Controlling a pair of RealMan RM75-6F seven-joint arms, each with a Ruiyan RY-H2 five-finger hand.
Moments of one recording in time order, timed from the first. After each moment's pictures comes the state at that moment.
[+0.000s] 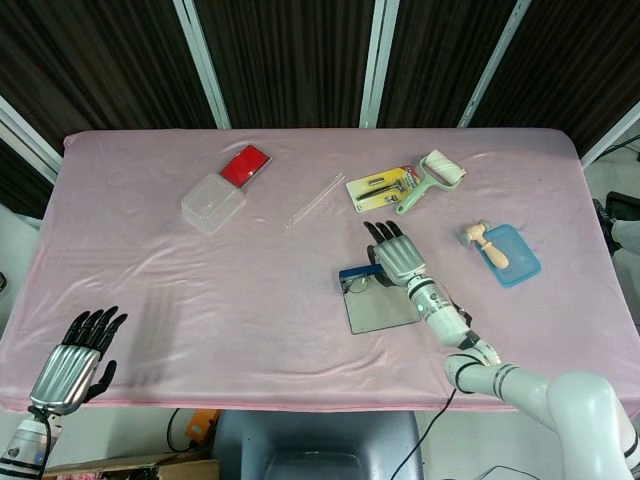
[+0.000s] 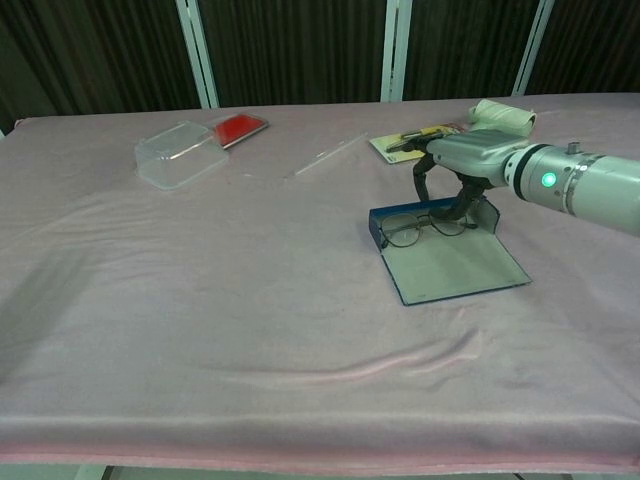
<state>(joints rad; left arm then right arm) -0.18 -1.16 0.06 -1.59 1.59 1.34 0.13 0.86 -1.71 0.19 -0.94 -1.21 0.73 -0.17</state>
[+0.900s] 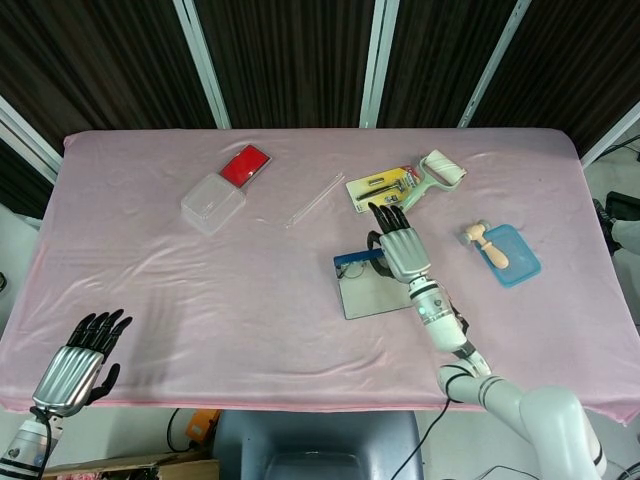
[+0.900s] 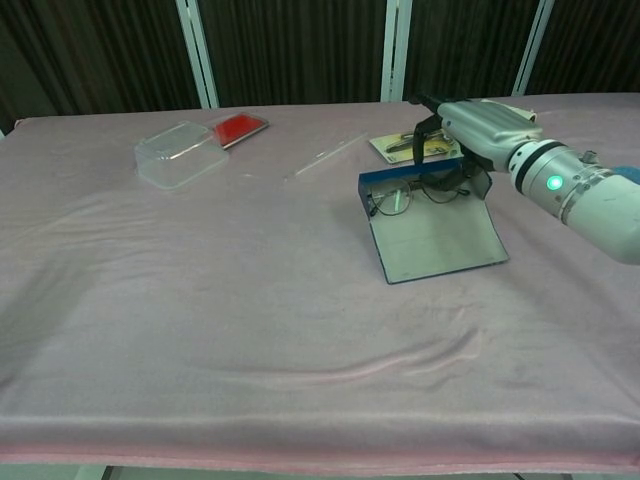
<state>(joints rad) -0.19 -1.14 0.08 -1.59 1.61 1.33 0.10 0.82 -1.89 0.20 -0.69 -1.35 1.04 0.09</state>
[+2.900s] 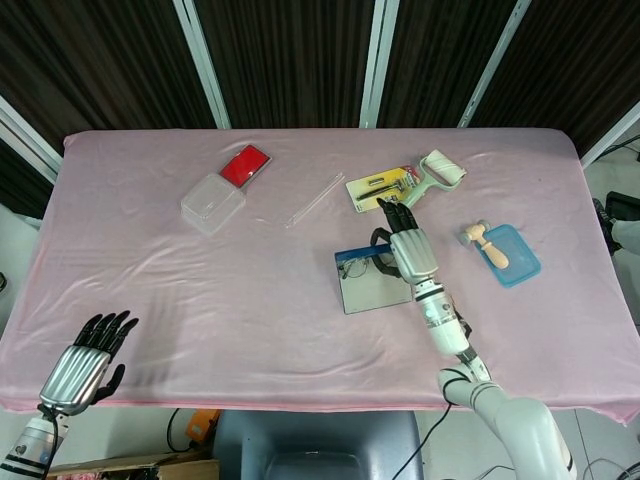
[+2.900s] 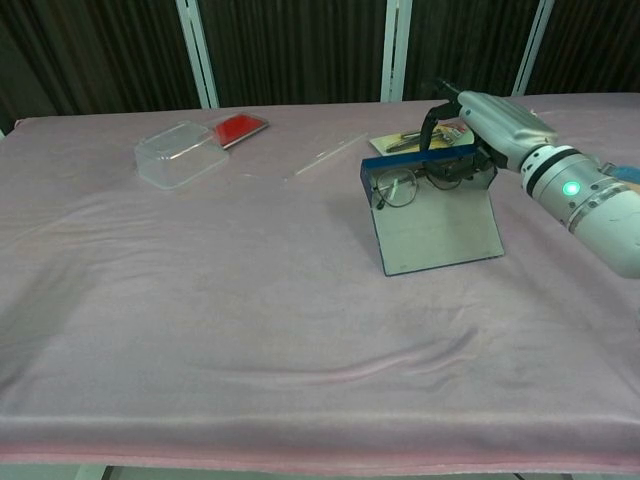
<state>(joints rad) -0.20 -1.15 0.08 -1.59 1.61 1.30 0.11 0.80 -2.02 0.20 -0.41 -1.42 1.15 0.41</state>
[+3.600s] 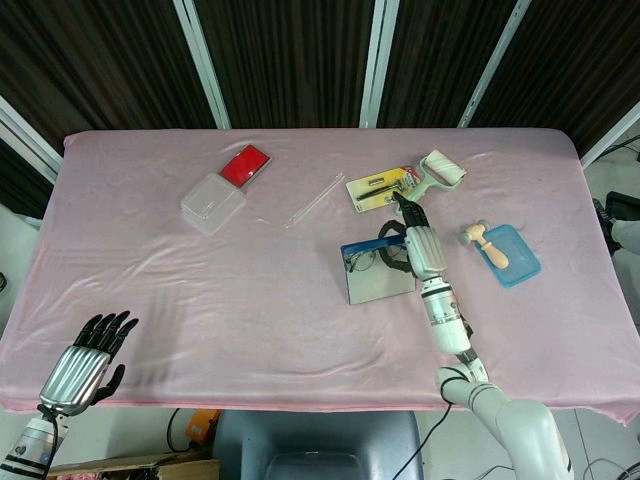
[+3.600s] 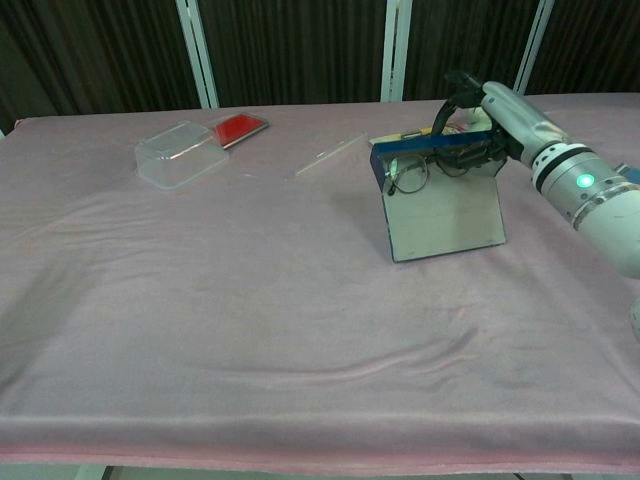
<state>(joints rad) -0.20 -1.15 0.08 -1.59 1.61 1.30 0.11 0.80 -2.03 0.27 -0.41 -1.37 1.15 0.62</state>
